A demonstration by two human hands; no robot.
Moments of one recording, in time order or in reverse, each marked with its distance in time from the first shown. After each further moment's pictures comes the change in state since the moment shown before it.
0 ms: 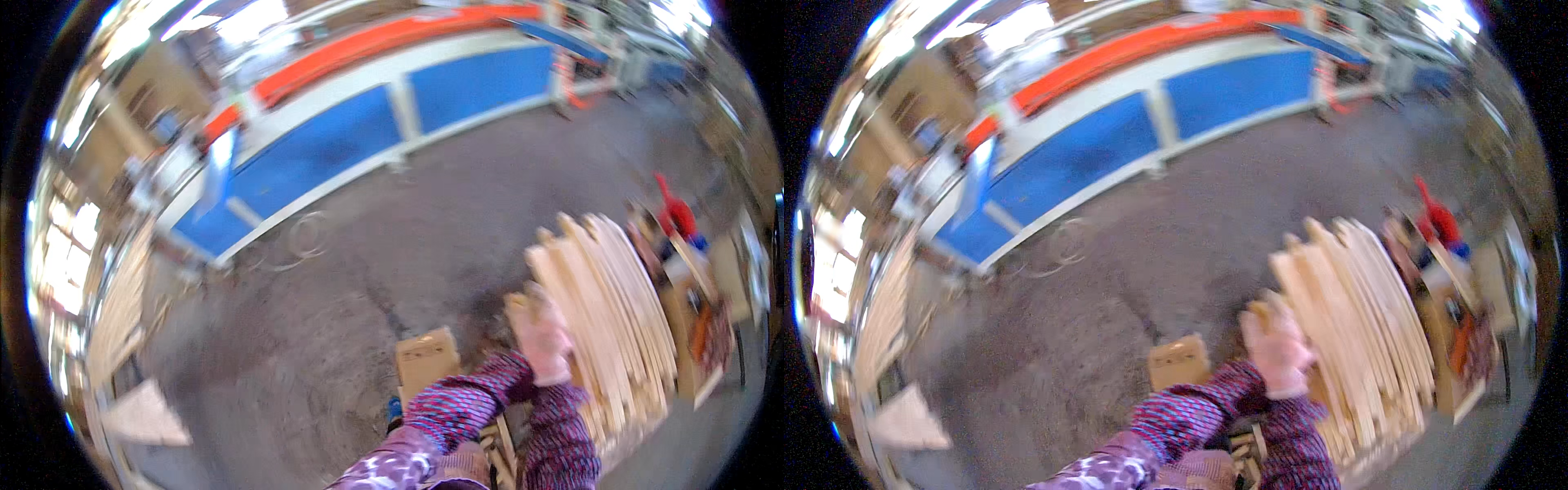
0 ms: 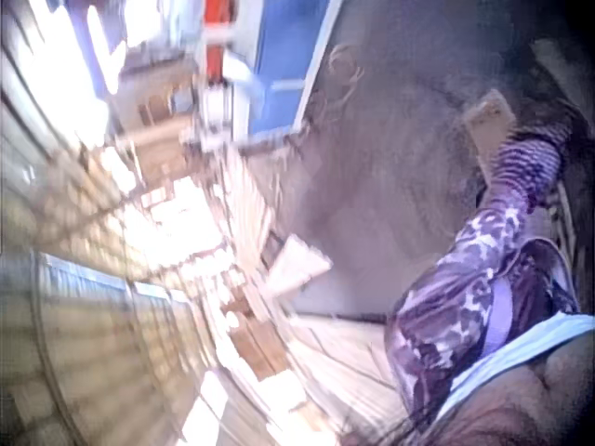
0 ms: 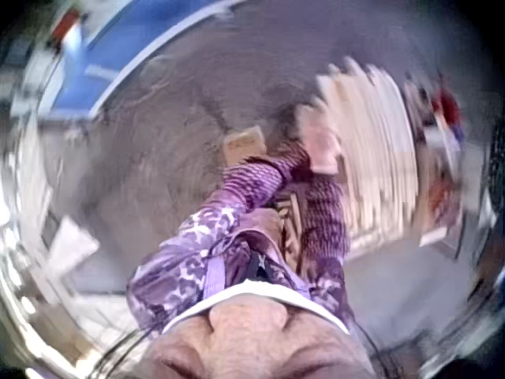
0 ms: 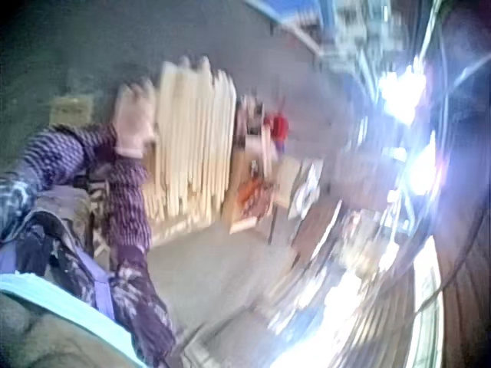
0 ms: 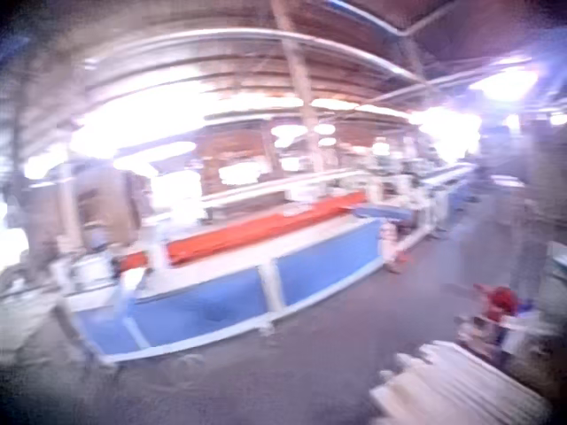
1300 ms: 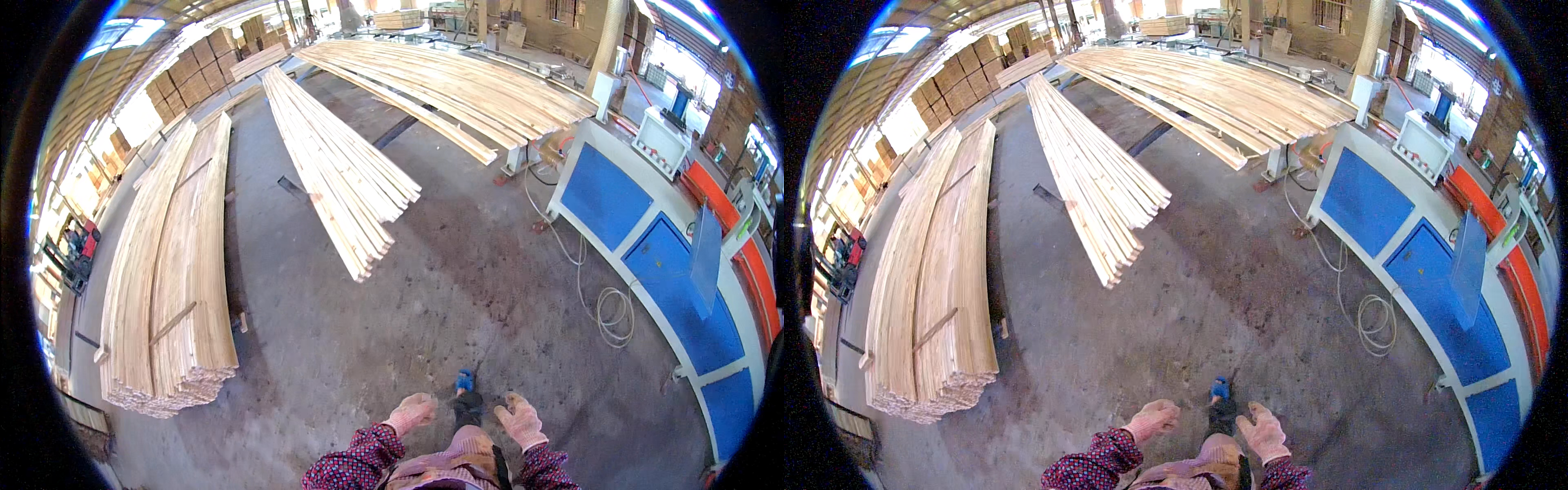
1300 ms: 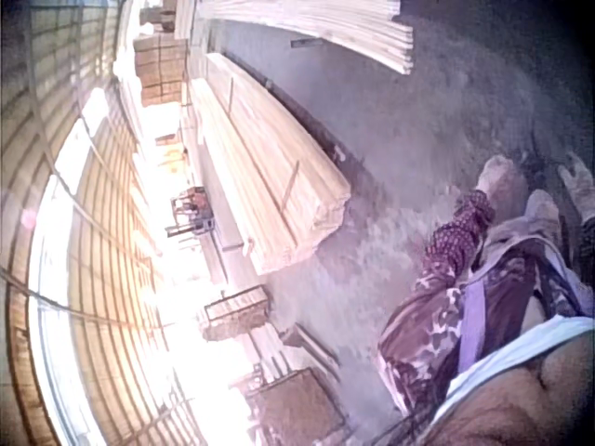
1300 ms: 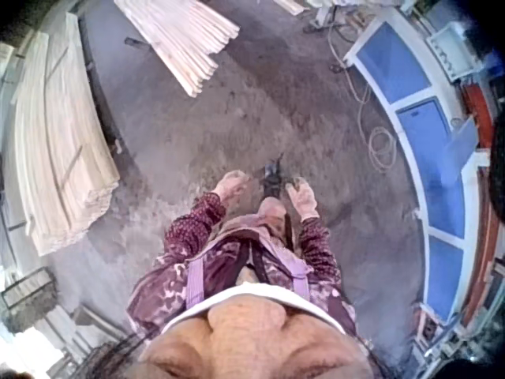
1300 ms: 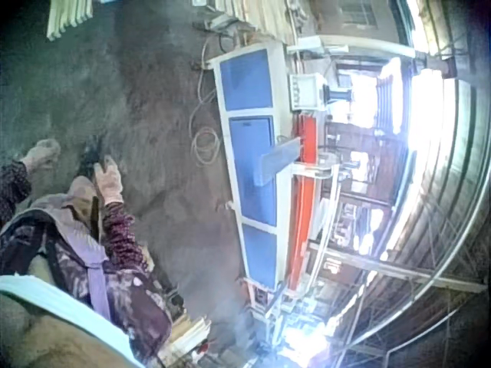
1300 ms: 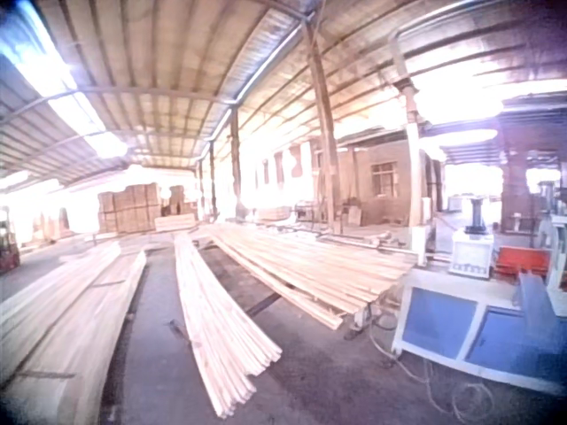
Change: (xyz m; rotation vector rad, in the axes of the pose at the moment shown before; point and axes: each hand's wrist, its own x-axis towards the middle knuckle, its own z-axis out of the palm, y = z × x) left_hand -0.974 -0.331 -0.238 -1.217 1.611 -0.540; right_hand -0.426 -0.661 0.411 0.067 -1.414 -0.779
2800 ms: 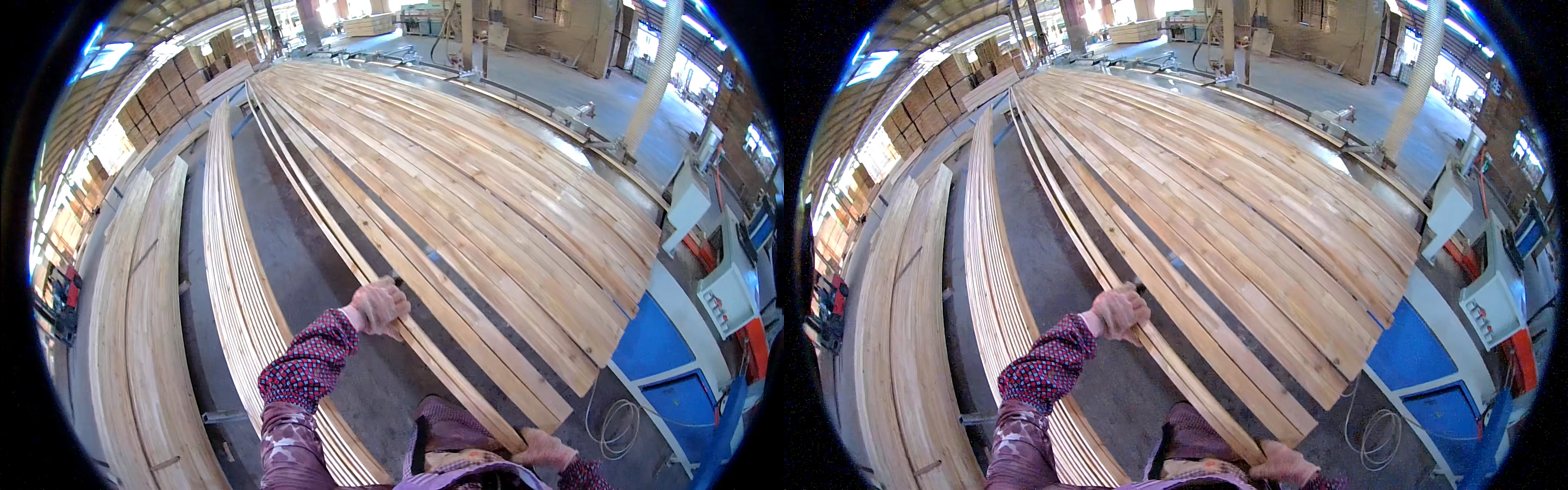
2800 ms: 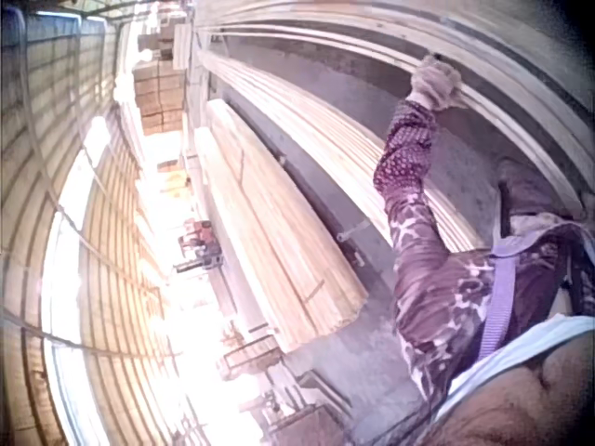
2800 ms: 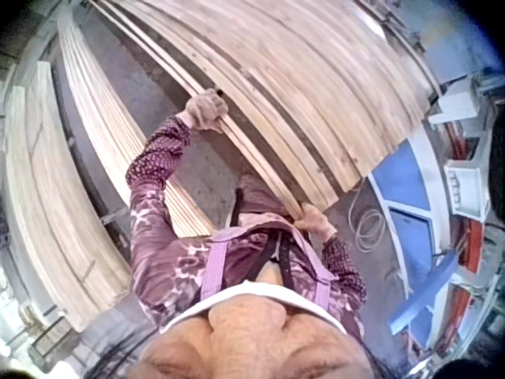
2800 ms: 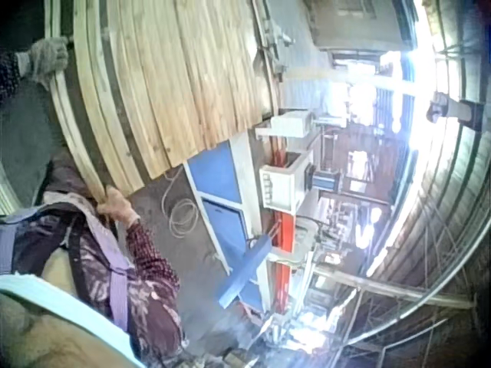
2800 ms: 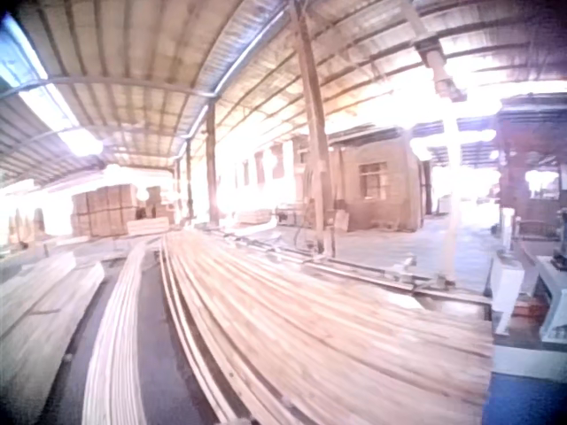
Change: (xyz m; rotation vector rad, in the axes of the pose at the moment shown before) left_hand 0.642 0.978 -0.270 1.996 -0.089 1.161; right_hand 0.773 -0.368 -0.273 -0.125 -0.572 0.030
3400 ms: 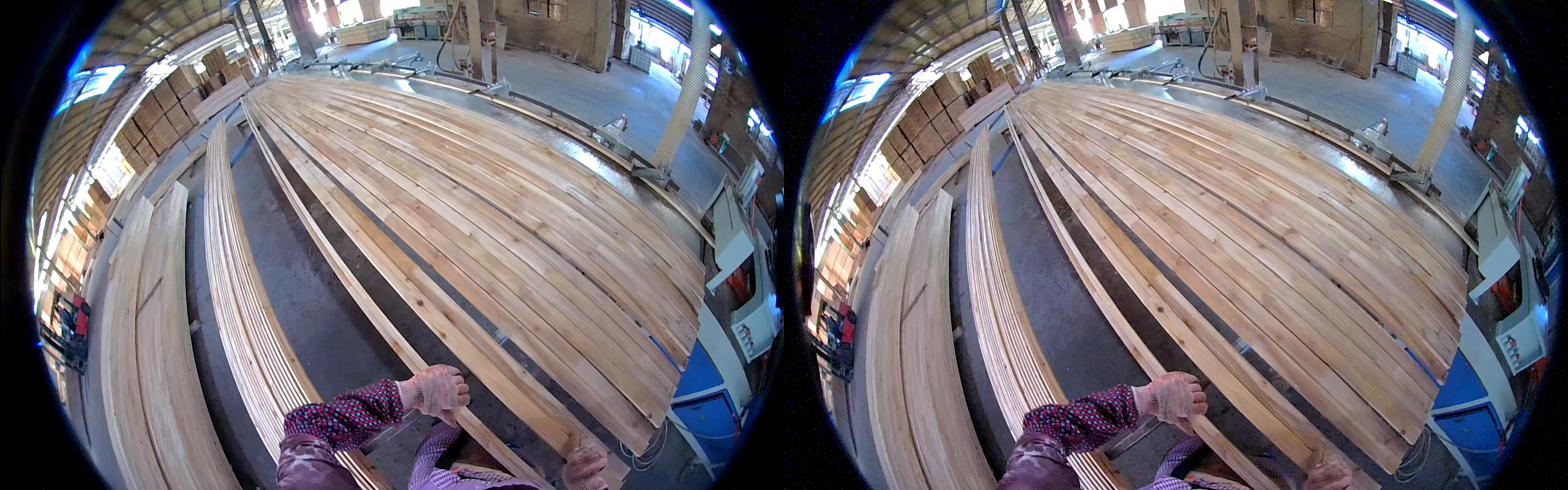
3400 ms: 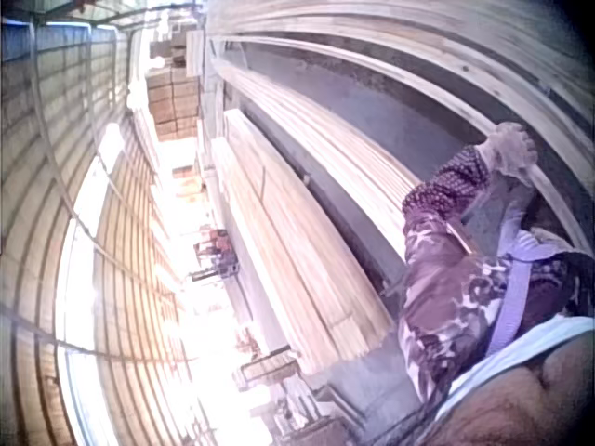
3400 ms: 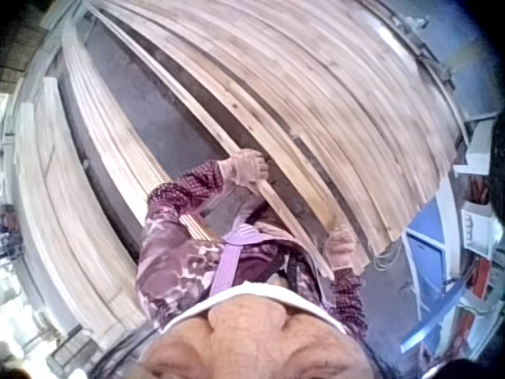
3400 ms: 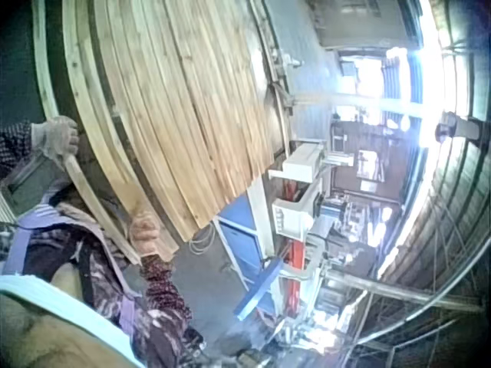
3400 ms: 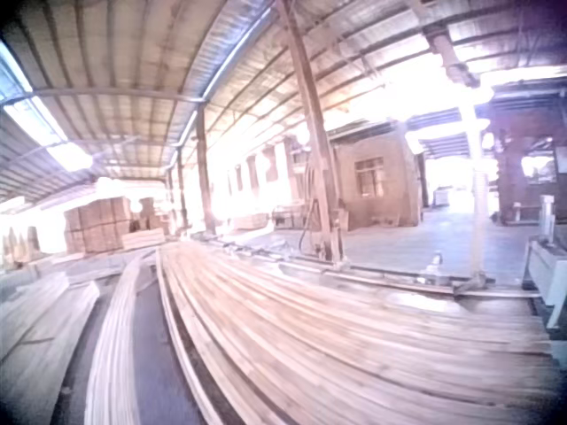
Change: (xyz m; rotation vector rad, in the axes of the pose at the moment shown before) left_hand 0.005 -0.109 0.058 -0.287 0.119 0.472; right_hand 0.125 -0.127 -0.034 -0.668 0.660 0.007
